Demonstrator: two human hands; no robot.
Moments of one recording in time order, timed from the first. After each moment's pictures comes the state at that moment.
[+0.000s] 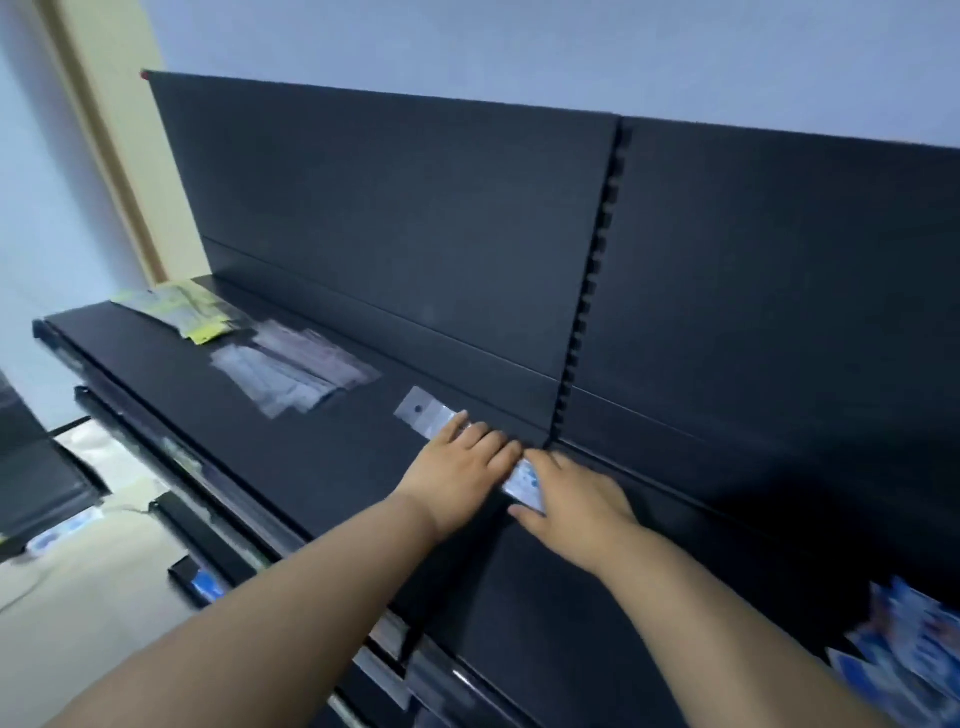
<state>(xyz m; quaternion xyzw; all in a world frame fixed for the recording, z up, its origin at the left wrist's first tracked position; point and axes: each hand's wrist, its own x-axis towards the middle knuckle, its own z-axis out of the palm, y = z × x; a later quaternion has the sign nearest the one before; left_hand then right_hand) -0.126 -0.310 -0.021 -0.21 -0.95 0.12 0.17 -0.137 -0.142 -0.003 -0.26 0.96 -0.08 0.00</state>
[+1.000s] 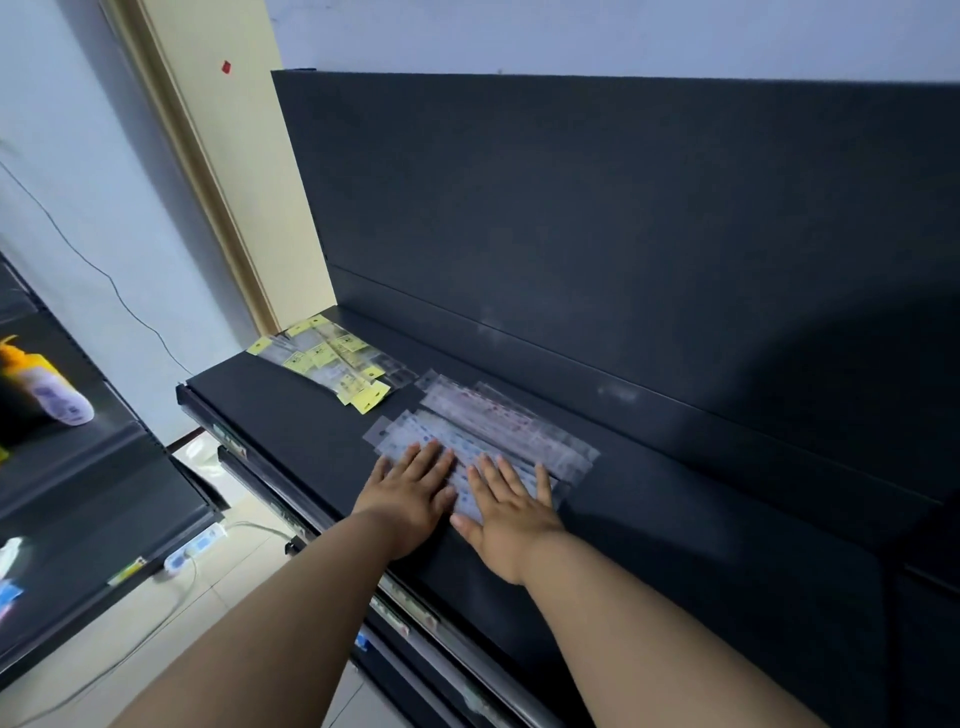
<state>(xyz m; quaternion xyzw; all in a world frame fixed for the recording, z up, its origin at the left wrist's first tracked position) -0.197 -0.678 -0.055 0.06 -0.99 -0.04 -0.14 -0.228 -0.522 -0.052 -0.31 0.93 0.00 0.17</state>
